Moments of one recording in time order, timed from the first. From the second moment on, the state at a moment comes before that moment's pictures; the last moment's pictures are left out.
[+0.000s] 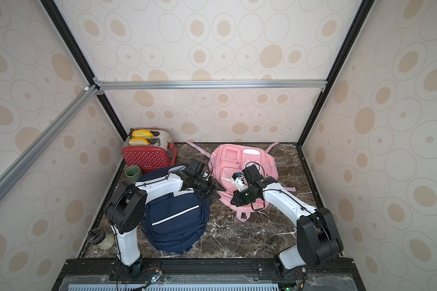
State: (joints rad) left arm -0.61 1.94 1.31 -0.31 0.76 -1.18; right arm 0.51 1.46 0.98 -0.70 -0.47 0.11
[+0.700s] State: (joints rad) left arm -0.50 2.00 1.42 -0.55 0.87 -0.93; right arm 0.40 1.47 1.11 -1.04 -0.34 -0.15
